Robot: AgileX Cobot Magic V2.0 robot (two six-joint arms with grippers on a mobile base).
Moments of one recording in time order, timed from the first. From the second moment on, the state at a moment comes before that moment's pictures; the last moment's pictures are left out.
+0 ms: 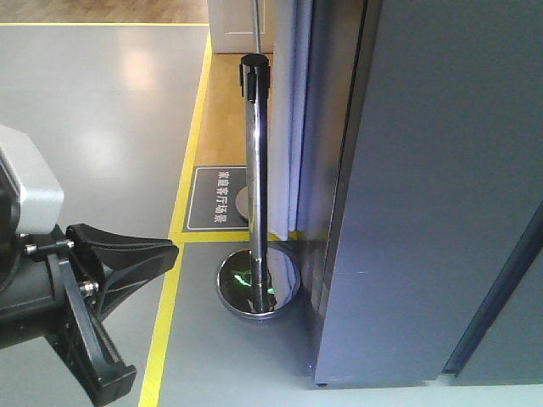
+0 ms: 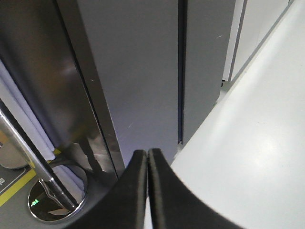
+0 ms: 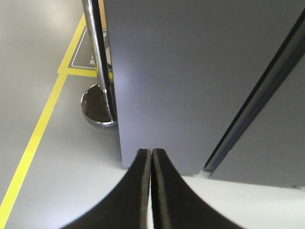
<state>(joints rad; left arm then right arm) -0.73 0.90 -0.79 -0.32 0.42 0.37 -0.02 0.53 -0.76 0.05 0.92 -0.11</state>
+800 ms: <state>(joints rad) -0.73 0.90 -0.79 -0.32 0.42 0.37 -0.02 0.29 -0.70 0.05 1.13 -0.10</state>
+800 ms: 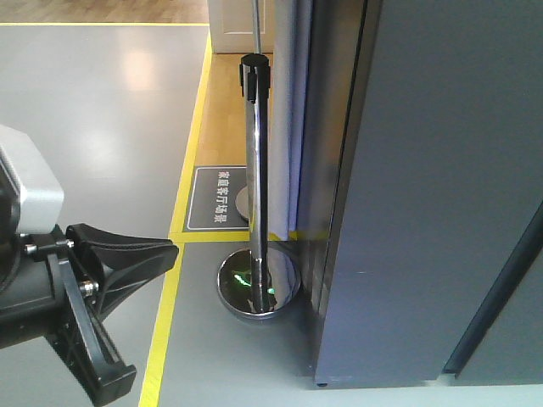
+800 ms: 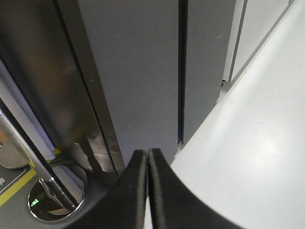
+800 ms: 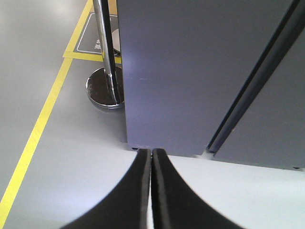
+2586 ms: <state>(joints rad) 0.02 -0.01 0.02 0.00 0.06 -0.05 -0.02 0.29 -0.70 0.06 1.13 -0.10</state>
